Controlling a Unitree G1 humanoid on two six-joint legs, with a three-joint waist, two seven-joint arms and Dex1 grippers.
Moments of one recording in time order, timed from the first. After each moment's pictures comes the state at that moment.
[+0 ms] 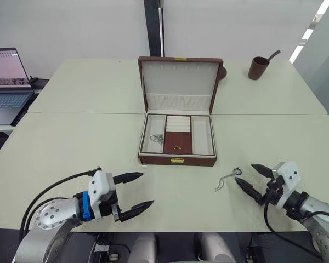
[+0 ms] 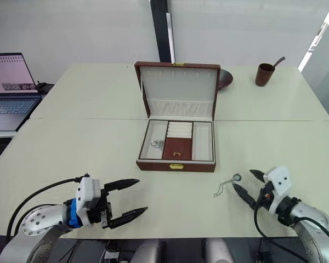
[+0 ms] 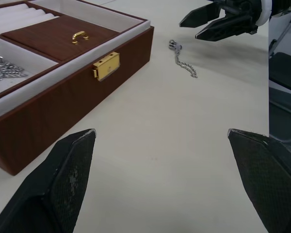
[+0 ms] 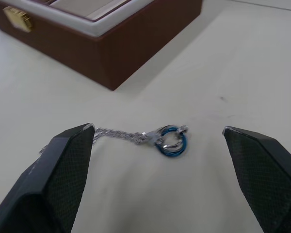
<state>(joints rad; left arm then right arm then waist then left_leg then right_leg) 0.26 0.67 0.09 -0.41 -0.49 0.16 -1.06 0.31 -0.60 -0.20 -0.45 0.42 0.38 0.72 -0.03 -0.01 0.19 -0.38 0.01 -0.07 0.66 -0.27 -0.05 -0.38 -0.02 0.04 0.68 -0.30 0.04</state>
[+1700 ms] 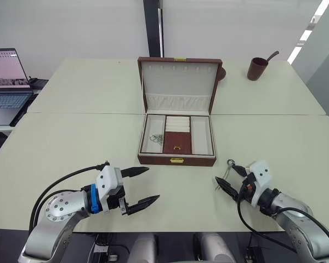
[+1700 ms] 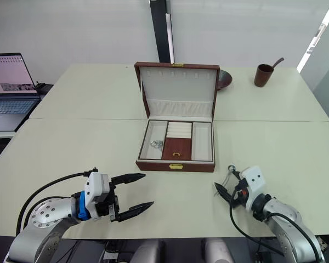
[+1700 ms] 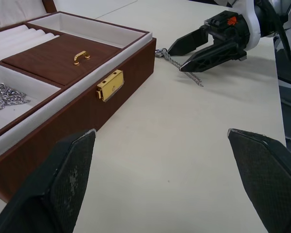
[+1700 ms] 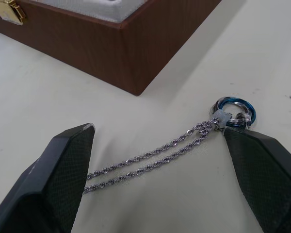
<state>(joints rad) 0.17 0.66 0.04 -0.39 -0.46 0.15 -1.01 0.17 -0.46 -0.02 -0.44 0.33 0.51 0.51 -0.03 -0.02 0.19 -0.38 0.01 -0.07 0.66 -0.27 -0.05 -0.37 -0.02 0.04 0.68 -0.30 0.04</state>
